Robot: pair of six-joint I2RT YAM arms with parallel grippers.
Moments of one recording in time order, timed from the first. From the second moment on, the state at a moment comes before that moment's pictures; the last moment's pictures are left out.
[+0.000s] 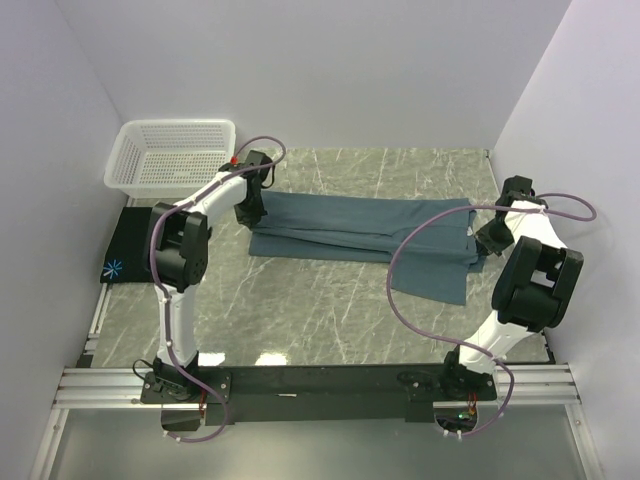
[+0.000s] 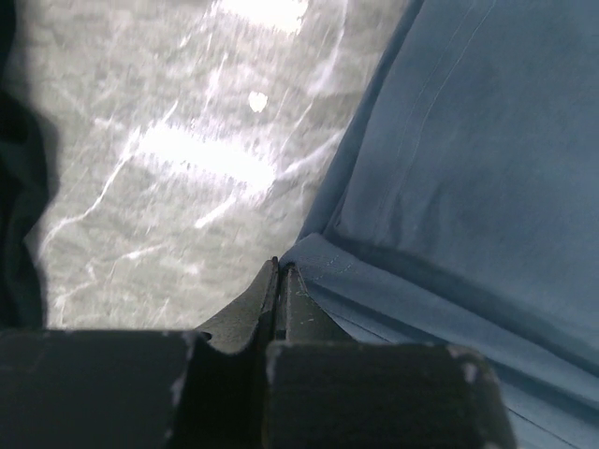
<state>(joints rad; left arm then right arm) -0.32 2.09 1.67 -0.82 -0.30 -0.59 -0.37 1.71 1.23 -0.78 0.15 0.62</state>
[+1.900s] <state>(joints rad) -0.31 1.55 1.00 -0.50 -0.31 -0.59 -0.06 1.41 0.71 -0.60 0.16 0.68</state>
